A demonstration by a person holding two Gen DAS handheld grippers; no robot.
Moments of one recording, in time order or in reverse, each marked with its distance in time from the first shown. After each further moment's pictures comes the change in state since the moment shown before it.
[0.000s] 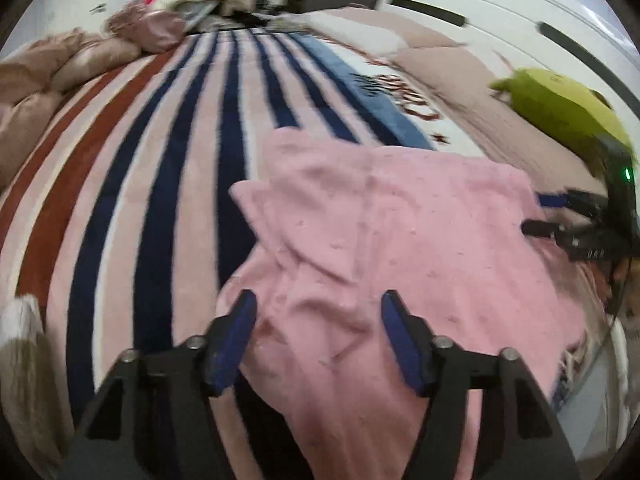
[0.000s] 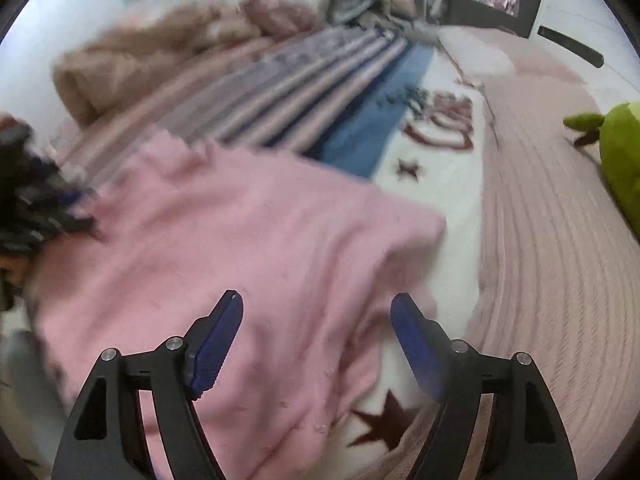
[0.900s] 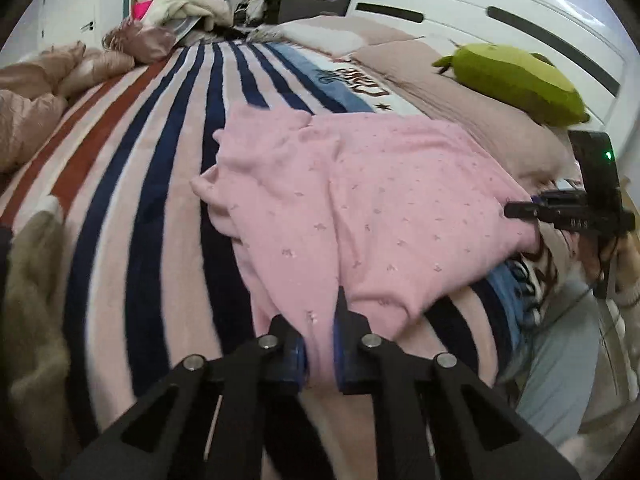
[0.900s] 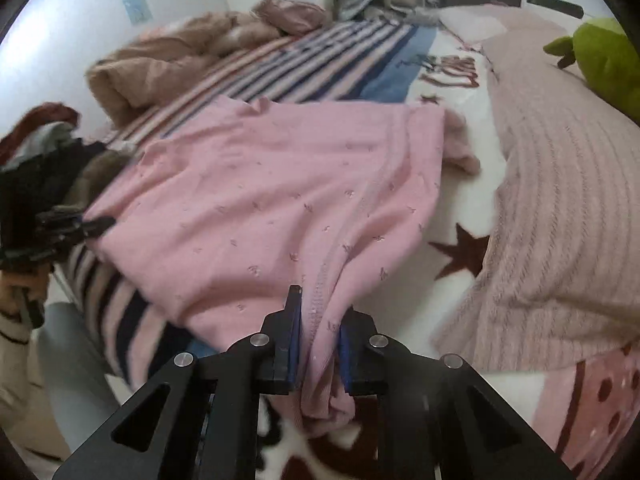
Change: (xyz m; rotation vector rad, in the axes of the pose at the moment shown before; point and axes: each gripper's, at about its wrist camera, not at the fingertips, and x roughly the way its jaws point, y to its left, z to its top) left arm -0.084 -0.044 -0.108 0.084 -0.038 -0.075; right arm -0.076 0.019 -0.114 0.064 -0.060 0.243
